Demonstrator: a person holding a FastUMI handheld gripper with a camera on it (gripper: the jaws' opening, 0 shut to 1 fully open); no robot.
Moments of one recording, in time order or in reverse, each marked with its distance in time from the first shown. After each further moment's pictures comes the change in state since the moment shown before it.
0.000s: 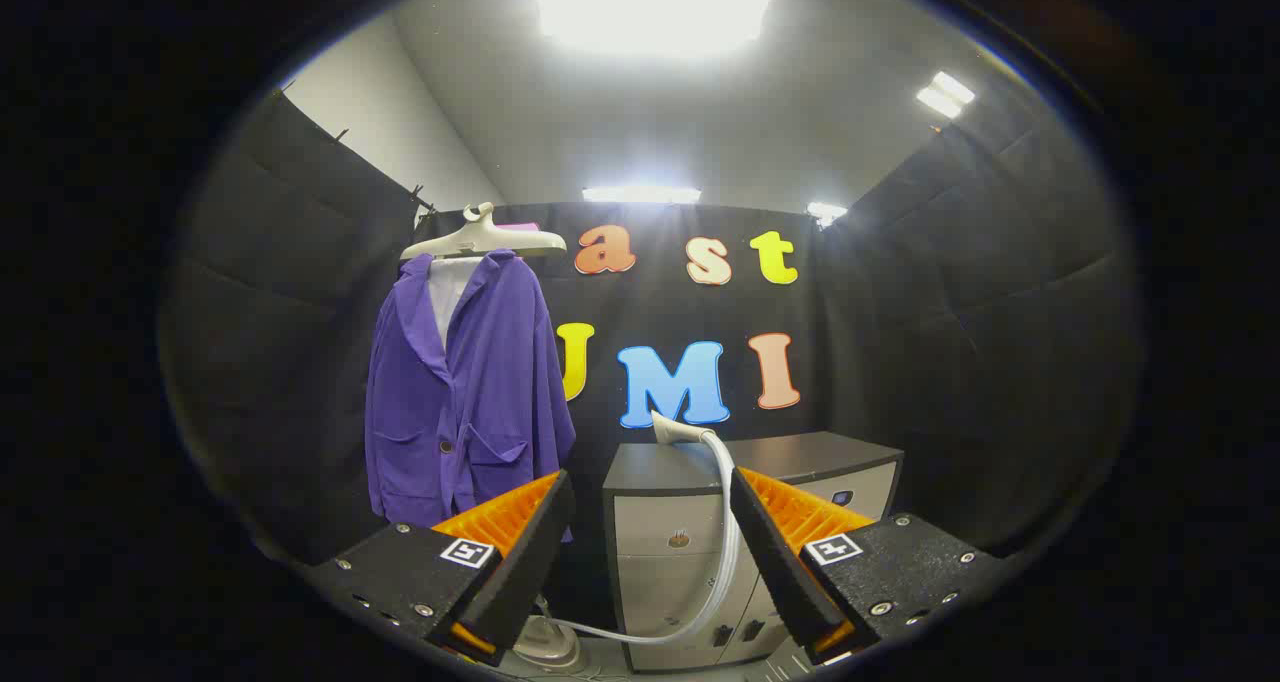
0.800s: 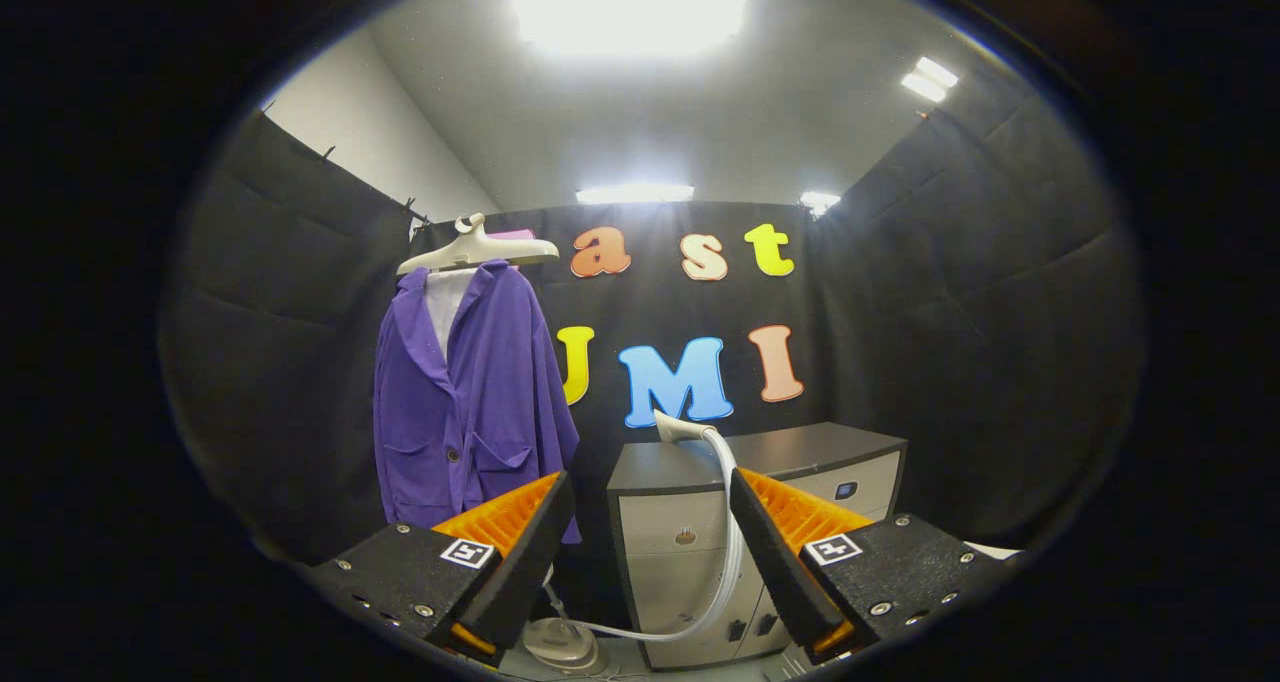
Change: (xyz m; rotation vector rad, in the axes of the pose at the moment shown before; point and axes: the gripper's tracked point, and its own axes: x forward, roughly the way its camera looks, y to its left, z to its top) arm -0.002 -0.004 0.003 0.068 0.023 0.018
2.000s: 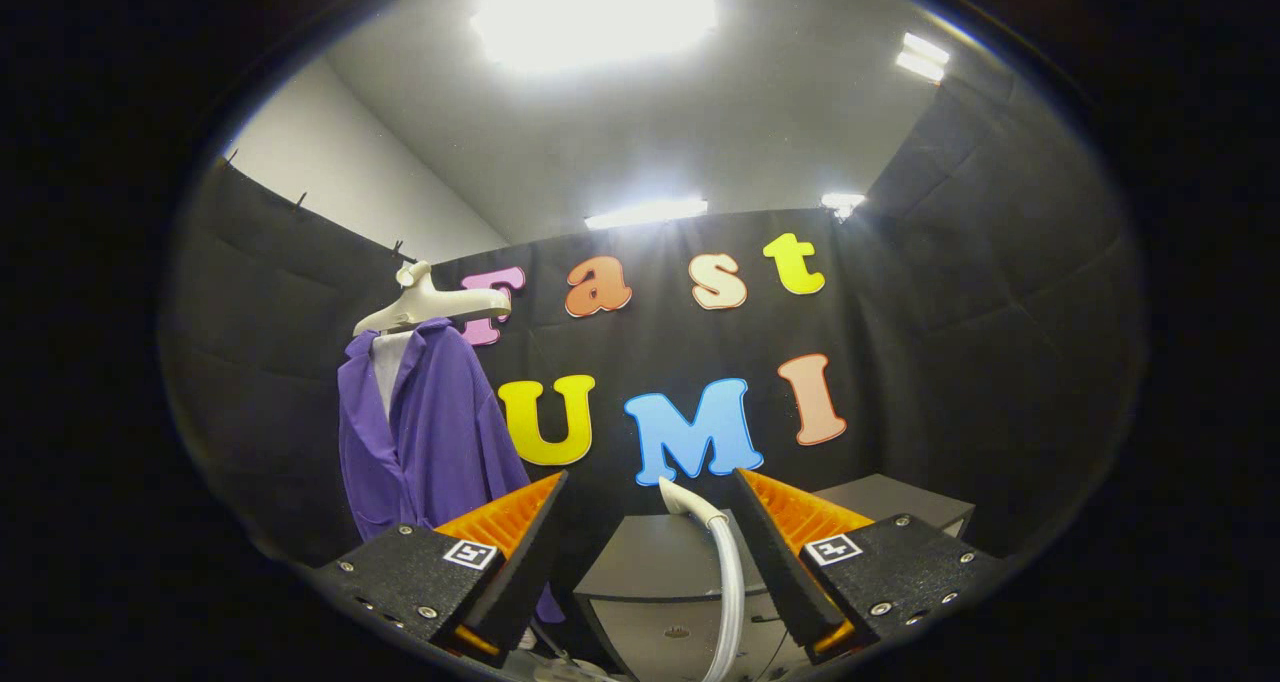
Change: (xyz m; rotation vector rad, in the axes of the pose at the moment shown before) arm 0.197 -0.076 0.087 0.068 -0.076 0.104
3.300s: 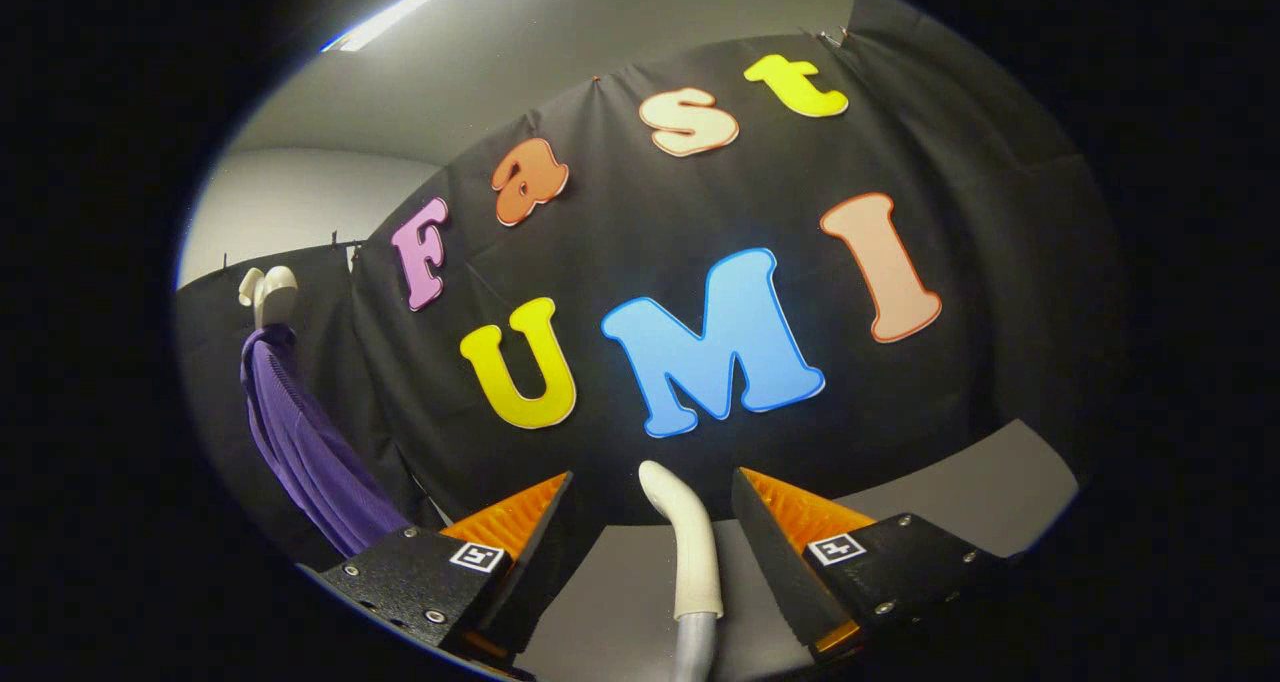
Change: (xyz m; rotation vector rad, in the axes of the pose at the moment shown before) arm 0.284 -0.083 -0.118 0.310 0.463 0.151
